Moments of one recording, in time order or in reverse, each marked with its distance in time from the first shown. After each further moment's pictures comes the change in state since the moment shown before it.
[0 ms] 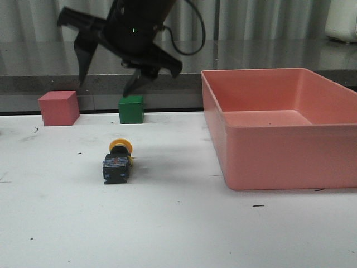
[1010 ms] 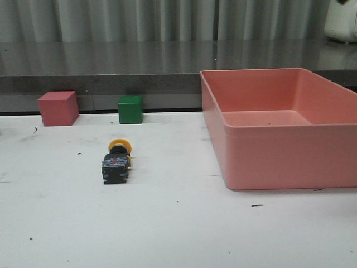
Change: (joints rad) left arm 0.000 0.000 0.000 0.000 0.000 0.000; right arm -0.584 -0.801 0.638 -0.022 0.126 -0.546
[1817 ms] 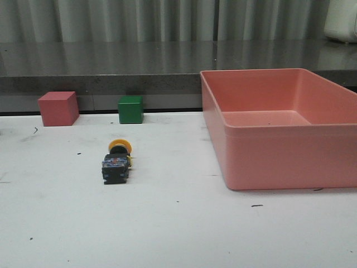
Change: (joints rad) left arm 0.000 0.000 0.000 0.000 0.000 0.000; right arm -0.028 -0.985 0.803 -0.094 -0.457 -0.016
